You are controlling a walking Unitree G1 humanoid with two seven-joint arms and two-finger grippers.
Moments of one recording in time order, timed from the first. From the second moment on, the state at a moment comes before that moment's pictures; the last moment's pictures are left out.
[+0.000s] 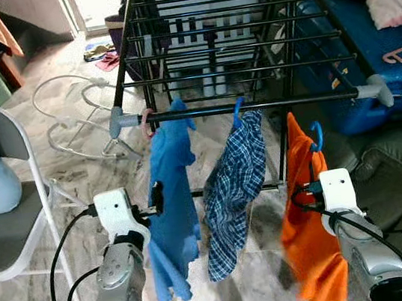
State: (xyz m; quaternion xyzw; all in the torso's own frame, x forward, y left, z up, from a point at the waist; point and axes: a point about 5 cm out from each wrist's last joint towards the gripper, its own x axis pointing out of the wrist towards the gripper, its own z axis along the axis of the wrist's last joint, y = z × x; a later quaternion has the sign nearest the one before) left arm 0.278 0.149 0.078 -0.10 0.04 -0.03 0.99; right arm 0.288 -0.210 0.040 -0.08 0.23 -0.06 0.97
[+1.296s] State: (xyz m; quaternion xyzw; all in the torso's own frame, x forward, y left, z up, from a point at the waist) left arm 0.256 0.156 0.068 -0.08 0.09 -0.06 0.99; right arm 0.365 -0.215 0.102 0.00 0.22 -0.07 0.97
